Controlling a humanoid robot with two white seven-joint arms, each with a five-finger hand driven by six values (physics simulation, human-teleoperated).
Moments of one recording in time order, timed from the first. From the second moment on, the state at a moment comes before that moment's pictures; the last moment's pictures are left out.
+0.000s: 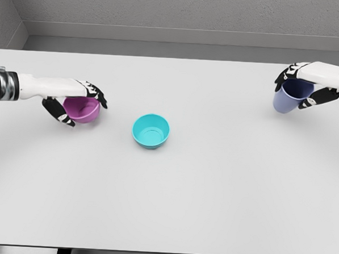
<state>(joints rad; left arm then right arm) -1.06 0.85 -1.27 -1.13 0.10 -0.61 -0.50 -0.88 -0.92 0.84 -1.13 0.07 -0.61 0.49</state>
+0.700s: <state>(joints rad) -1.10 0.82 -1.27 -1.18 0.11 -0.61 -0.51 -0.88 -0.92 0.84 -1.16 0.04 -0.61 0.48</state>
